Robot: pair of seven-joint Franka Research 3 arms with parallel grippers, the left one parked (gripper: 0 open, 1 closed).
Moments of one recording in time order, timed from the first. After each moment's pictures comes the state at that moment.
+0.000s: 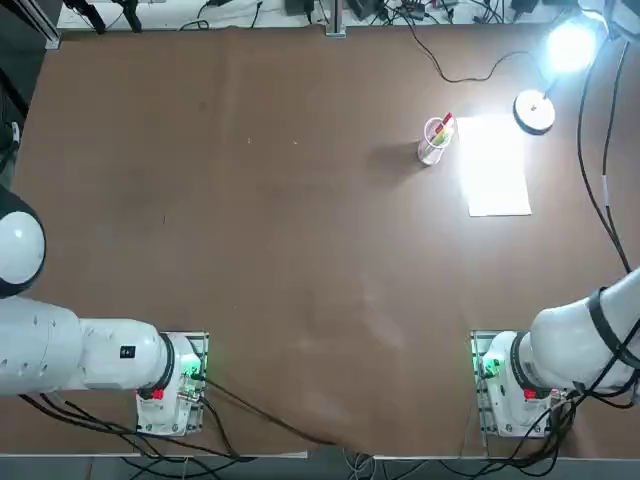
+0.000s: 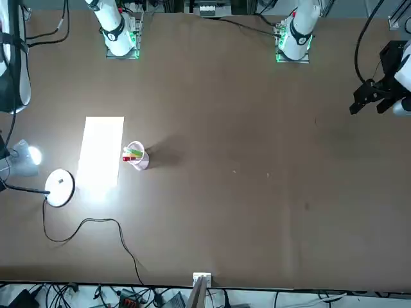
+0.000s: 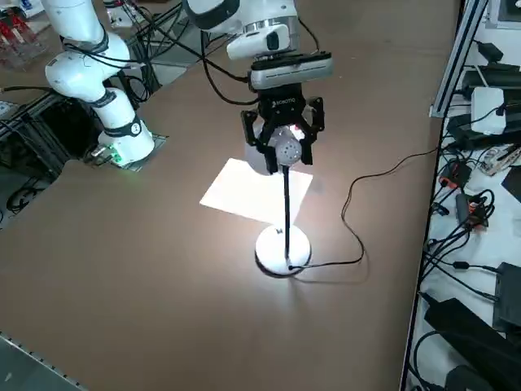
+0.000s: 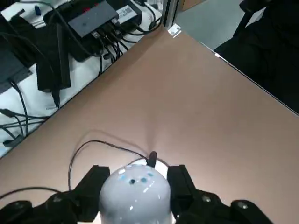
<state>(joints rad) -0.17 0.30 -0.03 -1.62 -0.46 2.25 0.90</state>
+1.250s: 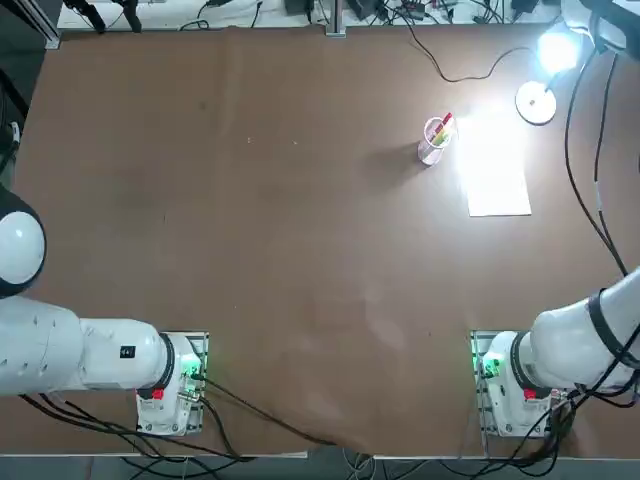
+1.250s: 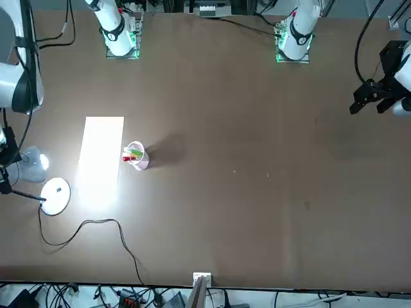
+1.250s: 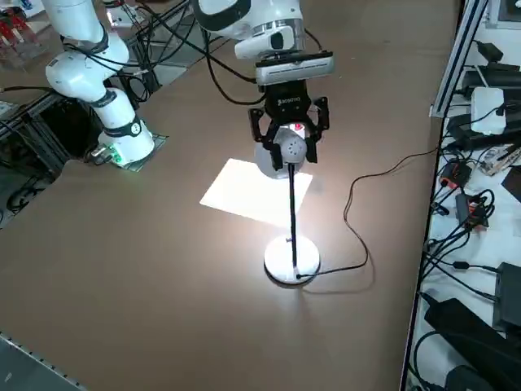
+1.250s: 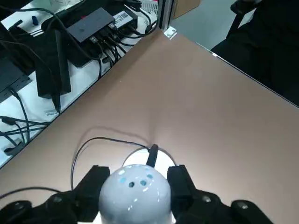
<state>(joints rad) -0.13 0.29 -0.03 -1.67 -0.55 2.27 1.06</state>
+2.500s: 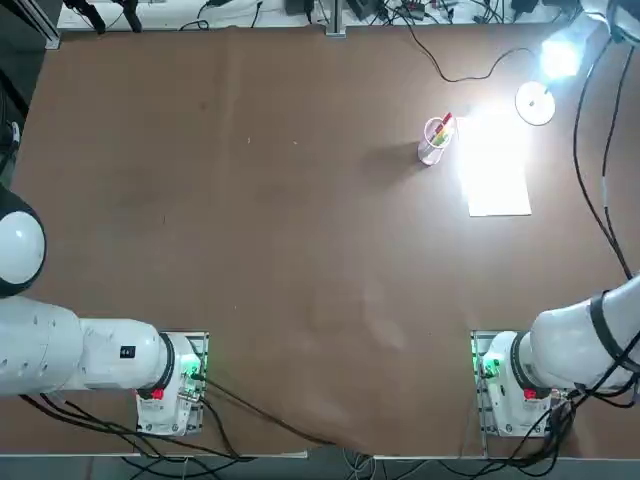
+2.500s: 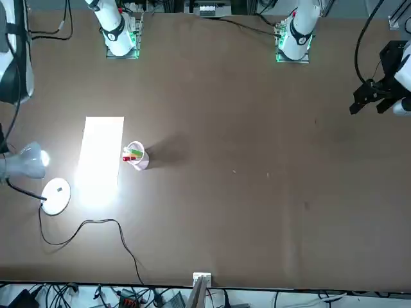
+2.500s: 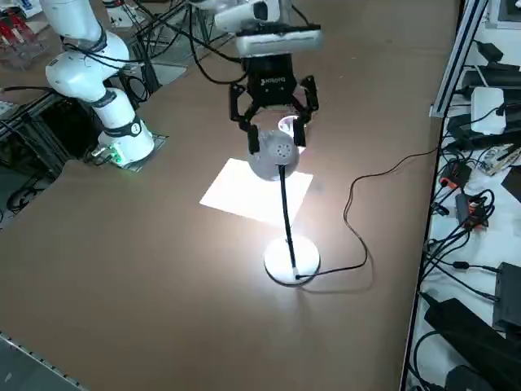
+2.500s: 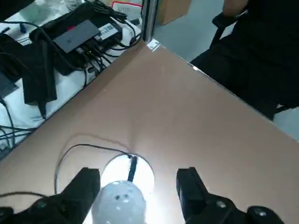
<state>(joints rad) -0.13 0.21 -0.04 -1.63 -0.53 2.12 0.95</state>
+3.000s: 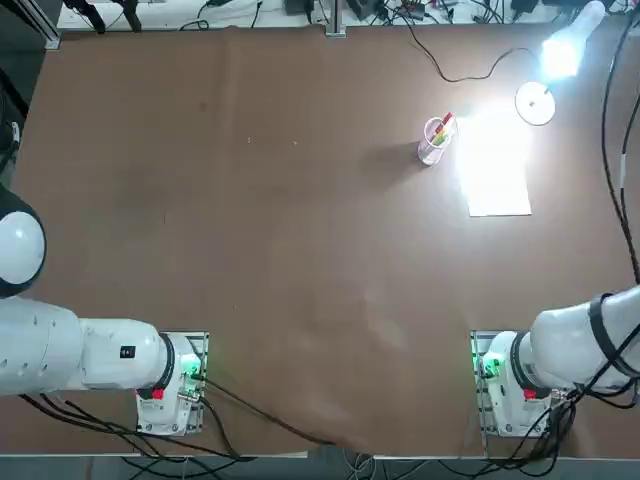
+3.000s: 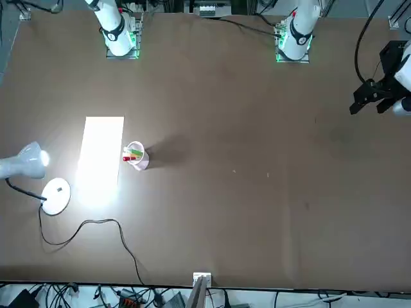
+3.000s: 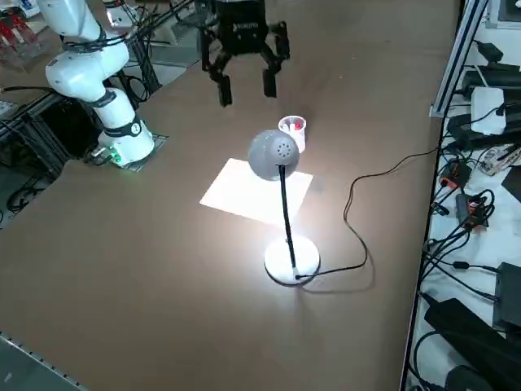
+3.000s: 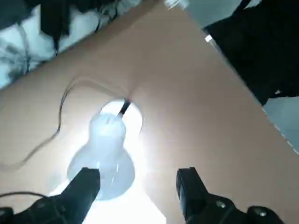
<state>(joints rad) -0.14 0.13 -0.03 -1.50 -0.25 1.77 0.51</state>
